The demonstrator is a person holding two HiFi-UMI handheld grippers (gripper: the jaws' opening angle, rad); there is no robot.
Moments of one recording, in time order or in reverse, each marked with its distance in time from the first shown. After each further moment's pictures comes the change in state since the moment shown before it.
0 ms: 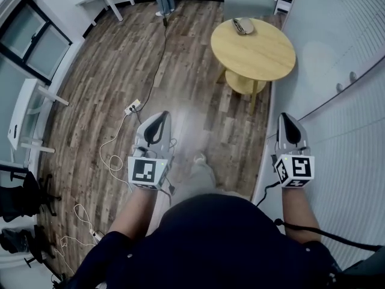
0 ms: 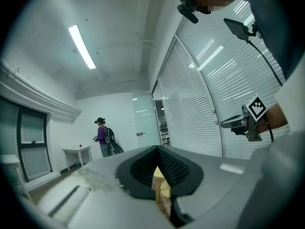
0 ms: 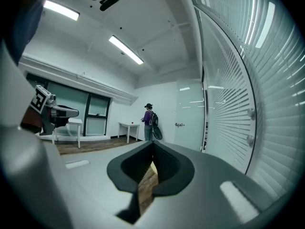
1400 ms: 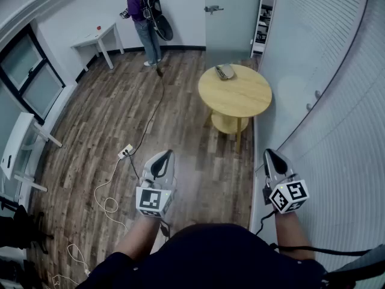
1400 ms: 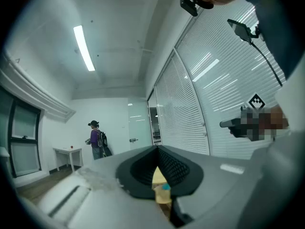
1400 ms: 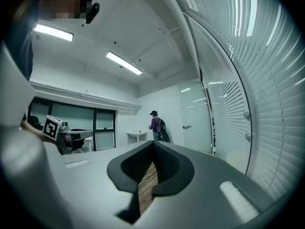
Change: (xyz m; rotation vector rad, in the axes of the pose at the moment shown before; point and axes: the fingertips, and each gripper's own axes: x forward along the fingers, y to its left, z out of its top) left arm -0.069 -0.022 0.028 -0.037 -0.096 -0.104; right arm -0.095 0.056 0.052 0.146 -0.065 0.080
